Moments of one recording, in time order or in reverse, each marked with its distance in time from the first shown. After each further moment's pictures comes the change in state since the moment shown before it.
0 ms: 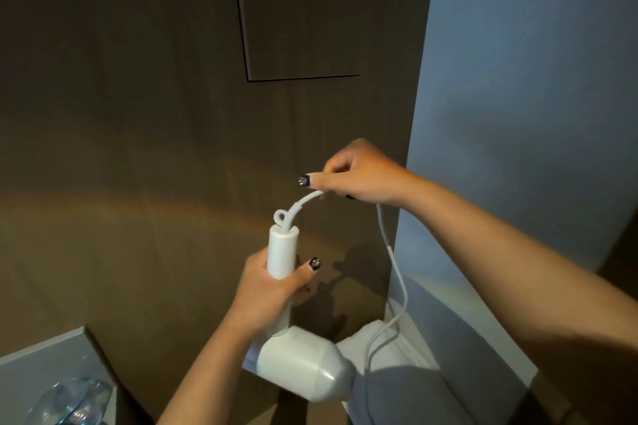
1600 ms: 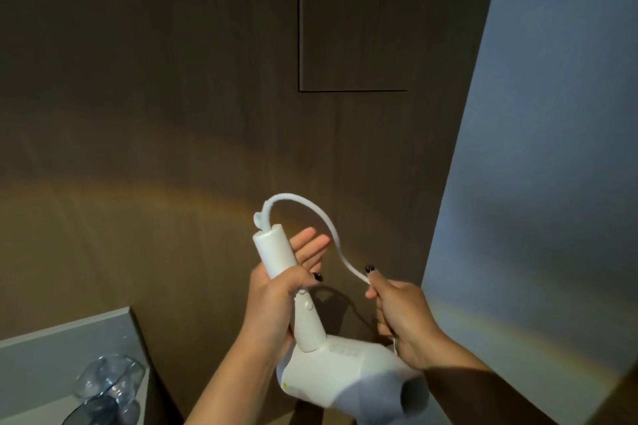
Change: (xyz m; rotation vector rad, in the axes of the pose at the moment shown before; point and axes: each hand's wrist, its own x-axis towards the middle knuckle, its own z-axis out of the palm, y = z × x) left_hand -0.020 0.019 -0.011 -0.474 0.097 0.004; right_hand -0.078 0.046 0.118 0.702 0.291 0.830
